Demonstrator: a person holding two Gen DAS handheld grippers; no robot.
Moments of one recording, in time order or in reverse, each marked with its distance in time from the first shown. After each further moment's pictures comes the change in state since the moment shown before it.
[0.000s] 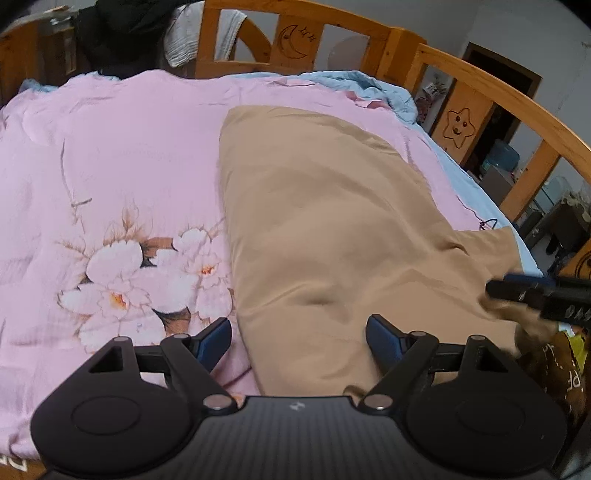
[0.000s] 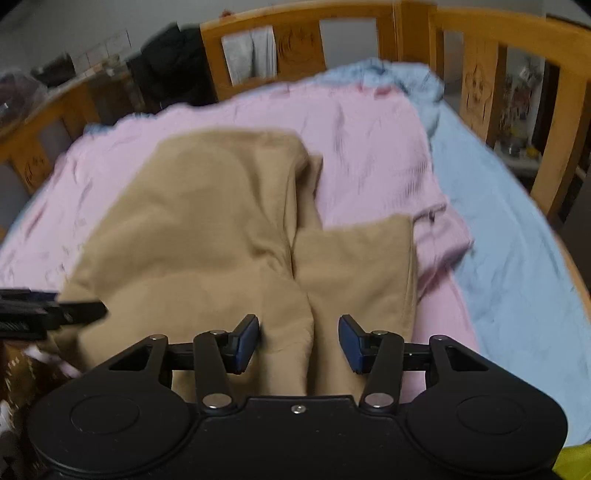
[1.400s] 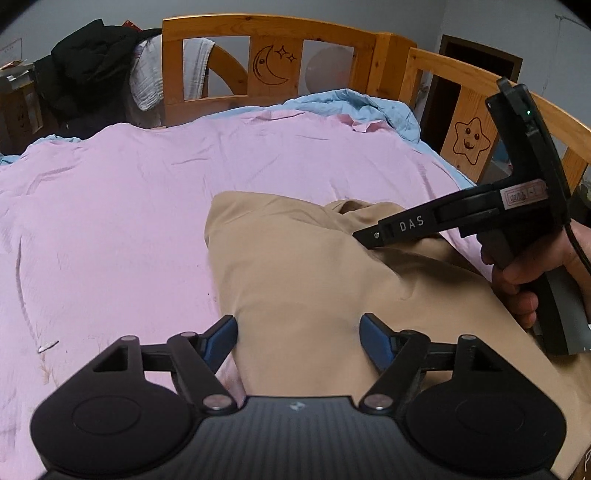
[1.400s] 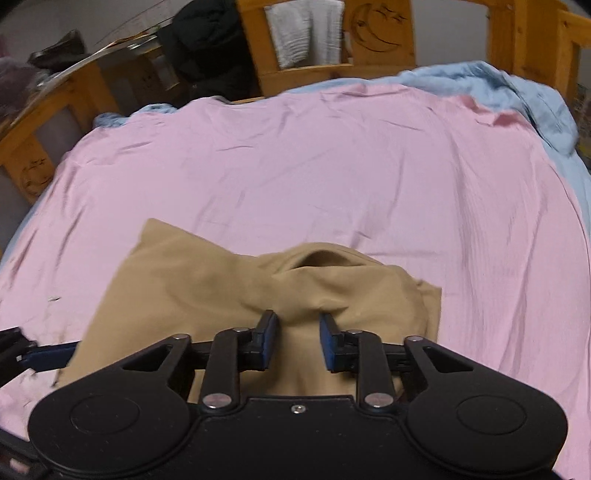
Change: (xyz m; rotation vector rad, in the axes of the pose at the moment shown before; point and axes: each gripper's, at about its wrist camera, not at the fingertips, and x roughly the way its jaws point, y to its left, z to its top) left arm 0.075 0.018 0.089 0.133 -0.061 0.018; right arm 0.202 0.032 0.150 -0.065 0.131 0.116
